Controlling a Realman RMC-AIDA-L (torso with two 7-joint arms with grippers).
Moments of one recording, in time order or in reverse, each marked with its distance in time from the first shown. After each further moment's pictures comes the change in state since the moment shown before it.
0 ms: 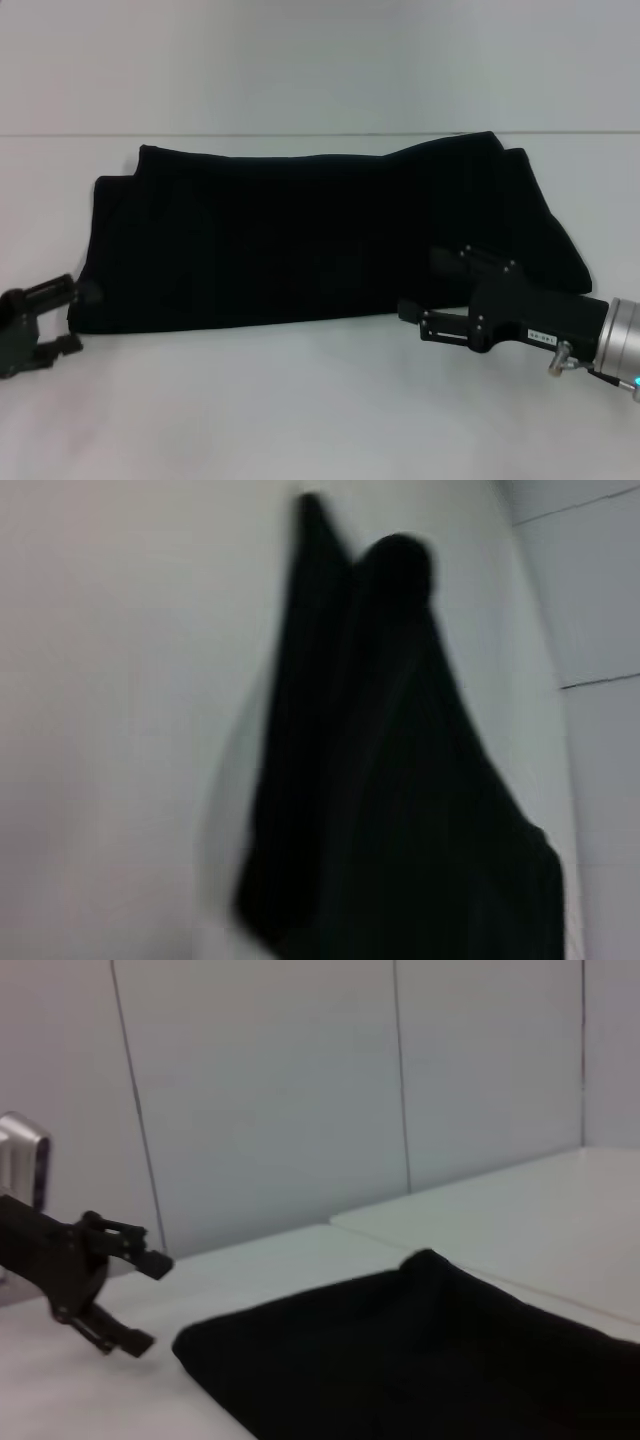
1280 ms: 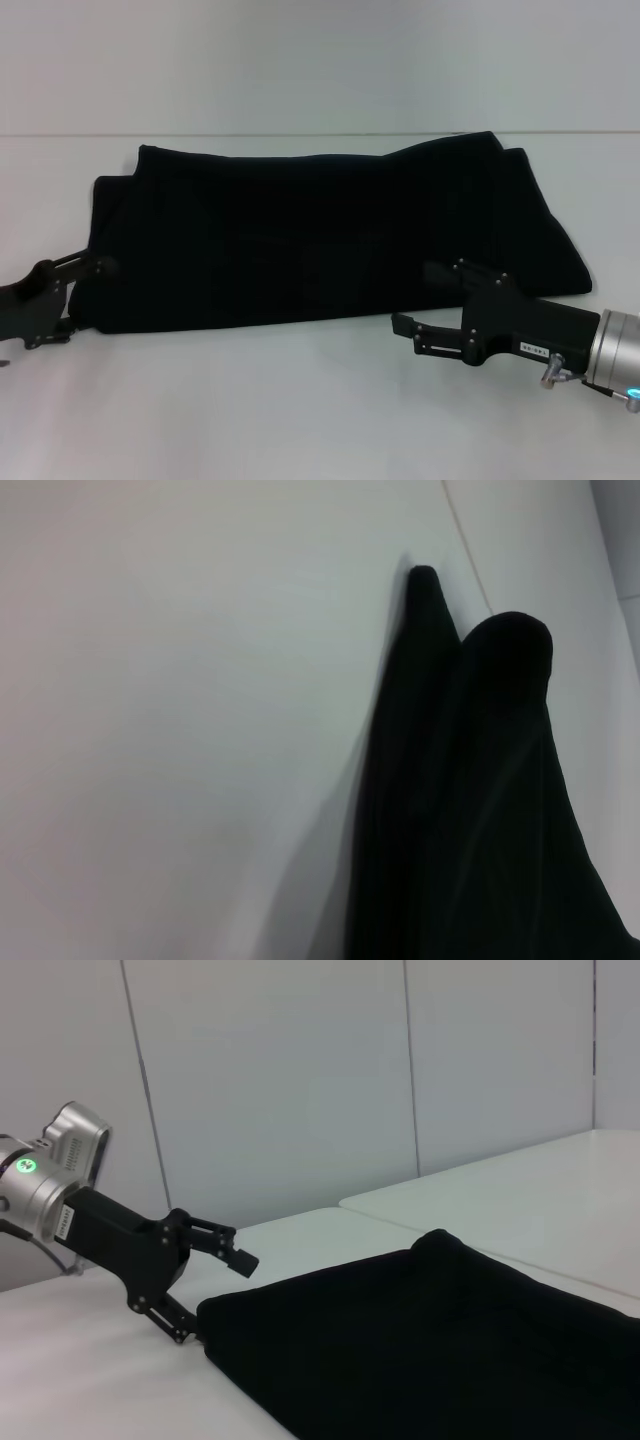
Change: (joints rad) left arm -0.095 -0.019 0.040 -0.061 0.027 -0.255 -0.113; right arm 0.001 0.003 -0.014 0.026 -0.003 0.016 -0.021
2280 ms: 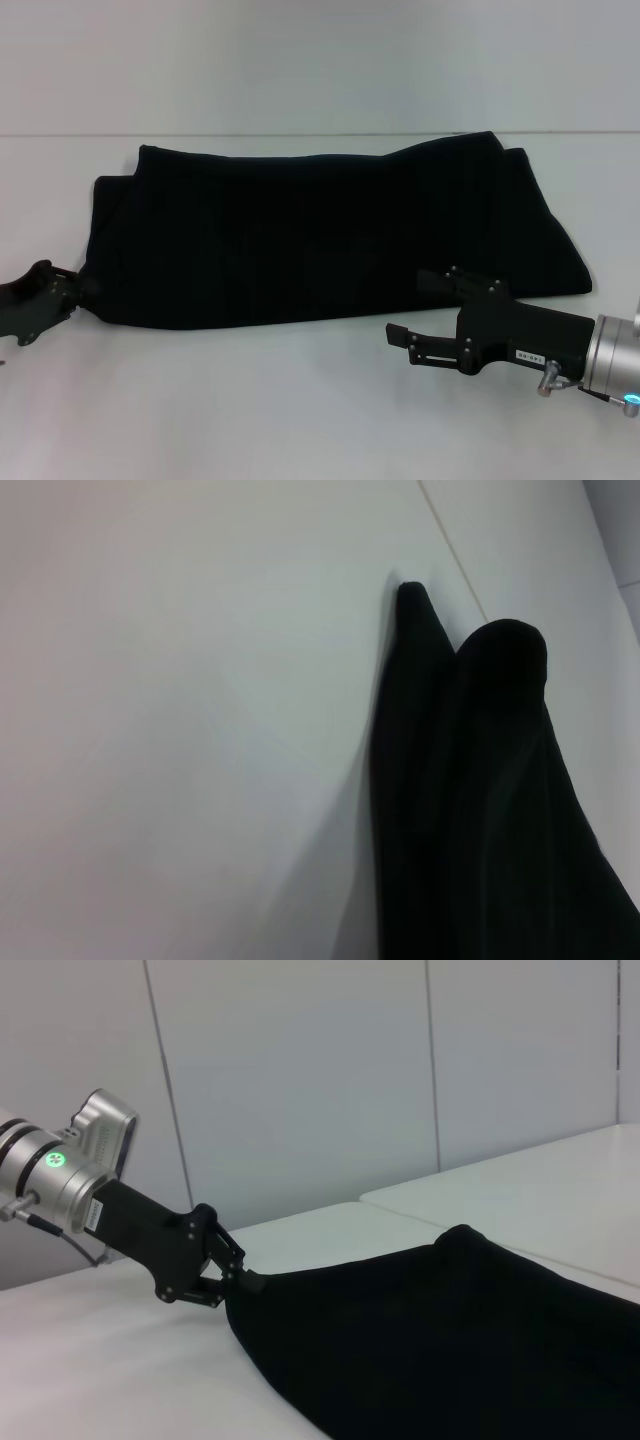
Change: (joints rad) left arm -0.001 0.001 0.019 0.011 0.001 -0.022 0.052; right arm 0.001 0.000 -0.027 0.001 0.000 -0.010 0.002
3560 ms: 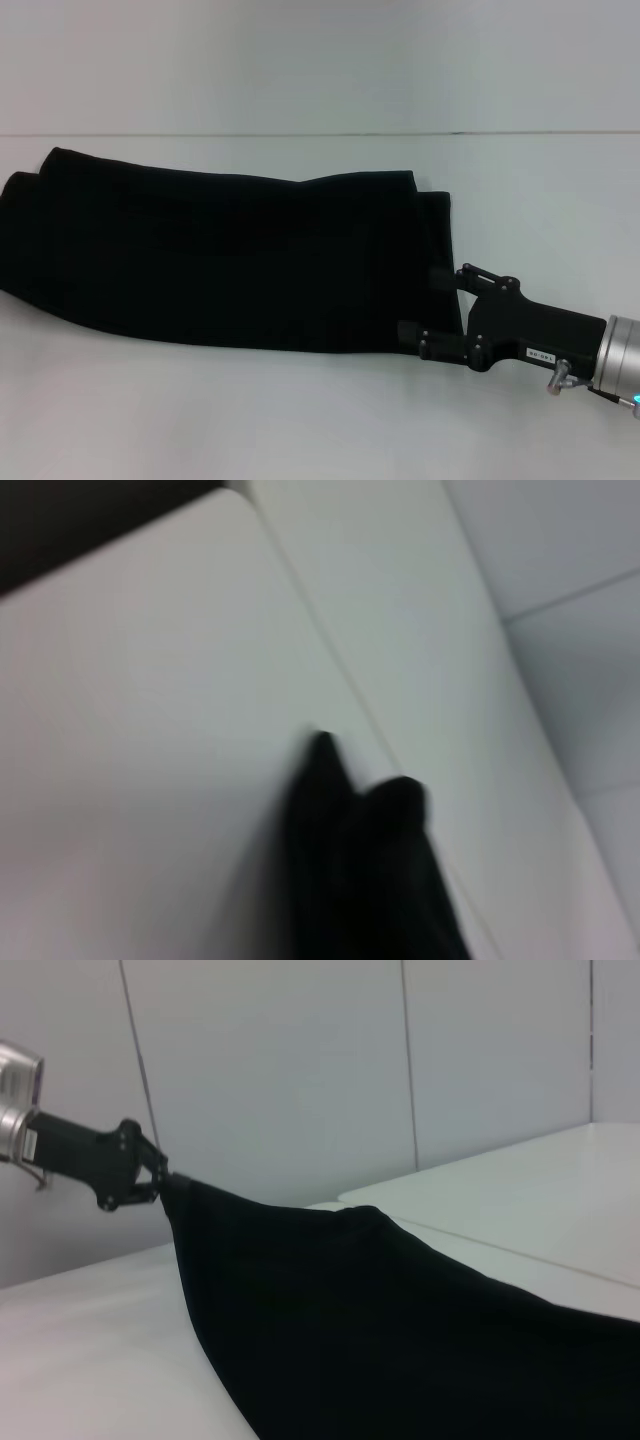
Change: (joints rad) left arm 0.071 0.117 -0.251 0.059 -0.009 0.098 0.043; right arm -0.016 -0.004 0.011 -0.005 0.010 0.005 0.004
